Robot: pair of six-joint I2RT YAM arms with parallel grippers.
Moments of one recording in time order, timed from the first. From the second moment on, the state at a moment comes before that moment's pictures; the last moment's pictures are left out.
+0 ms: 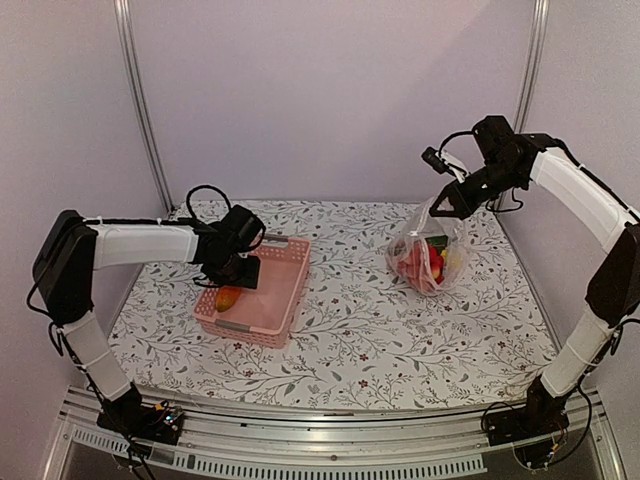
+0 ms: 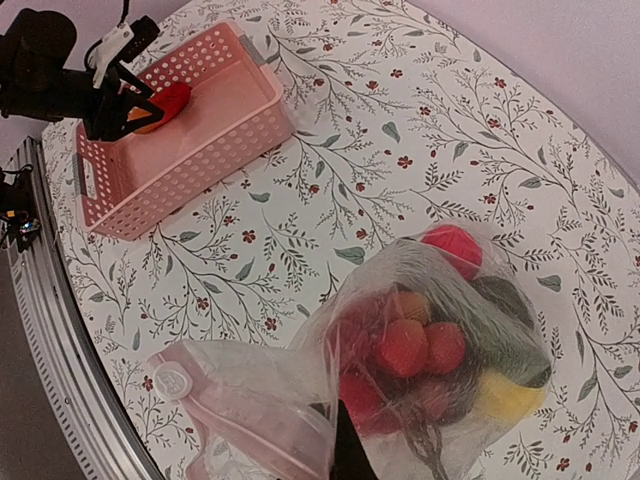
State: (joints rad) left arm -0.62 1.73 1.13 -0.52 -0.33 -0.47; right arm 0.31 1.67 1.73 -1.05 -0.50 -0.38
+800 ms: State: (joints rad) left arm -0.62 1.90 1.24 -0.63 -0.50 -0.46; right arm 0.33 1.66 1.70 -1.05 -0.50 -0.39
